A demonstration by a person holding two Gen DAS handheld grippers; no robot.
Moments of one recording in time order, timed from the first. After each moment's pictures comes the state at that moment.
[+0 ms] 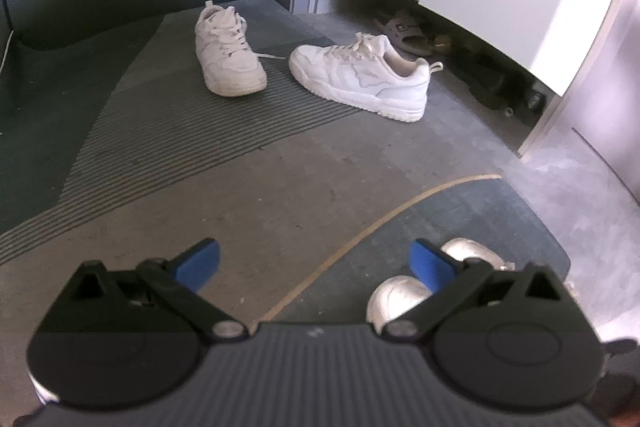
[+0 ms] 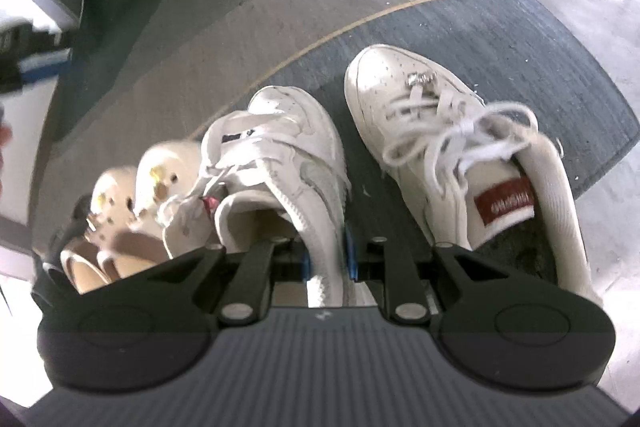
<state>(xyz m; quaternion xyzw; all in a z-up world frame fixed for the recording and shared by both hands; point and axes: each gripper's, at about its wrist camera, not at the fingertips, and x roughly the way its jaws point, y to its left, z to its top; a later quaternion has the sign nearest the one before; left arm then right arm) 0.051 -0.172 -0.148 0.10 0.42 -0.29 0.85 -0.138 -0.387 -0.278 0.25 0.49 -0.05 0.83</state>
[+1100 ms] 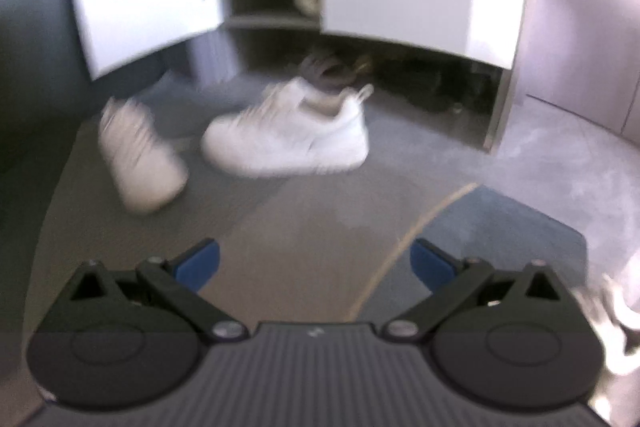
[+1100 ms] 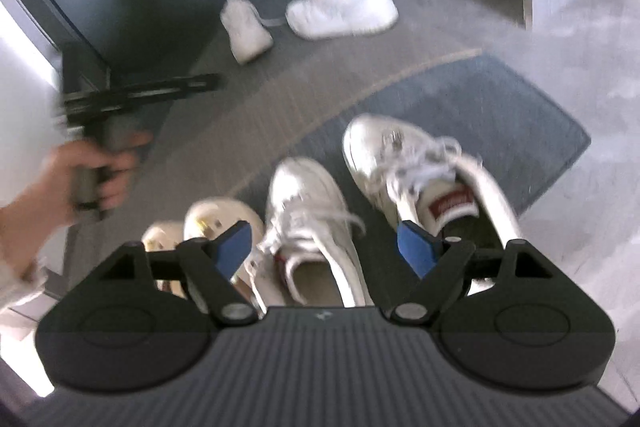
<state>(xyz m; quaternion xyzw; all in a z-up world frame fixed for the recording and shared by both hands) 0.094 -0.316 -0.185 0.21 0.26 -0.42 0.84 -0.217 -0.398 -0.203 0.28 0.35 -0.09 0.89</state>
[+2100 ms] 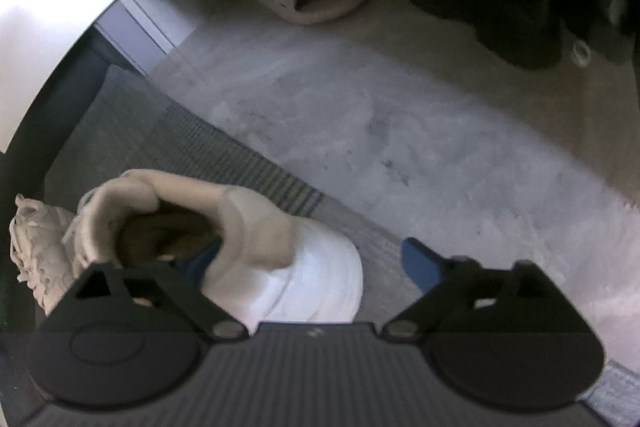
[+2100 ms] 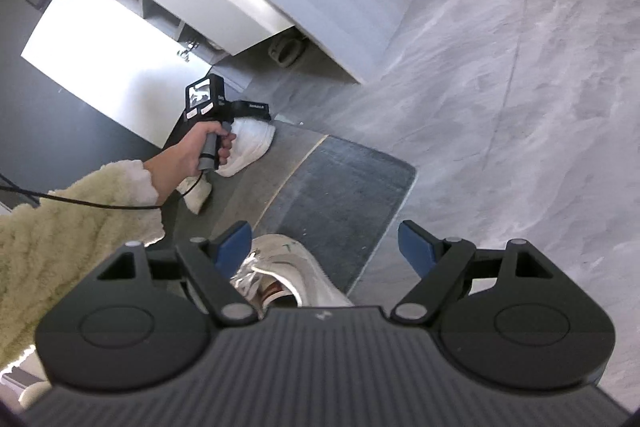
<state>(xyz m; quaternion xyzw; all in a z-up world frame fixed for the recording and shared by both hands) 0.221 -0.653 -0.299 0.39 0.38 -0.26 0.80 -0.393 -0.590 -0.248 0.49 0.21 -0.18 0.83</state>
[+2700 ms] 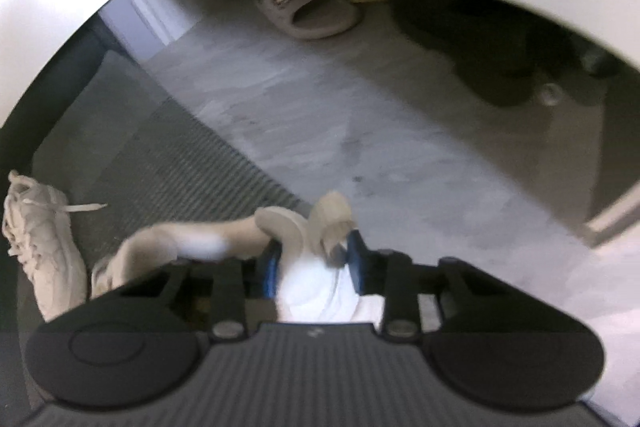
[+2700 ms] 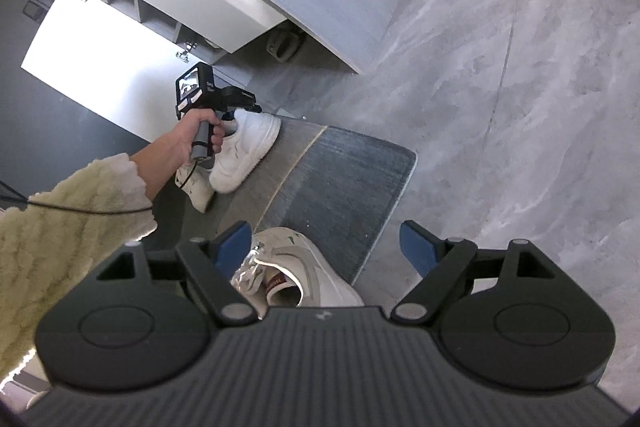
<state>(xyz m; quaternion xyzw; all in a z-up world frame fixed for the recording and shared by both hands) 0.192 -0.653 -0.247 0.33 0.42 -0.29 0.80 -0.396 -0.582 -0.255 0.51 0.21 -0.17 0.82</state>
